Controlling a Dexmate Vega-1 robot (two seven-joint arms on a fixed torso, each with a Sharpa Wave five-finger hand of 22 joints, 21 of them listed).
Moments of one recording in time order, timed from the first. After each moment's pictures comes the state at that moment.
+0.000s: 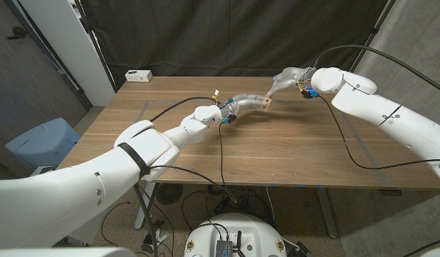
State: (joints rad) left arm 0.19 -0.01 0.78 -0.36 -0.34 -0.44 -0.40; left_hand 0.85 0.05 0.31 -0.16 0.19 0.83 -0.23 0.19 0.19 0.80 -0.20 0.21 0.35 0.41 -0.04 0.20 0.18 0.06 0.21 0.19 0.17; right arm -0.42 -0.88 -0.70 -1.84 -0.18 -0.53 0.34; right_hand 0.86 -0.10 0.35 -0.14 0.18 0.81 -0.09 0.70 0.31 0.19 -0.07 0.23 0.20 0.09 0.03 0.24 0.20 0.24 0.03 0.21 0.17
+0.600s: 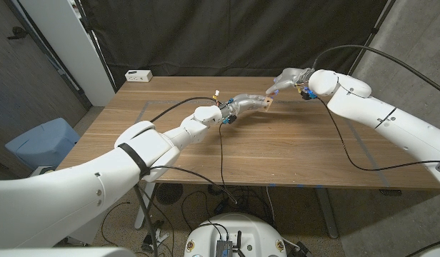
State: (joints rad) left arm 0.20 -0.01 0.78 -0.36 -0.34 -0.46 -0.42; left_hand 0.86 0.05 0.31 -0.15 0.19 0.83 -0.23 0.19 0.19 0.80 -0.20 0.21 0.35 0.41 -0.04 0.20 0.18 0.06 0.21 0.19 0.17; right arm -0.41 -0.87 -0.74 -1.86 -0.26 -0.59 0.33; right_hand 0.74 -0.09 0.30 -0.10 0.18 0.95 -0.06 0.74 0.28 0.29 -0.08 0.24 0.20 0.16 0.01 0.25 0.20 0.29 0.03 0.21 0.17
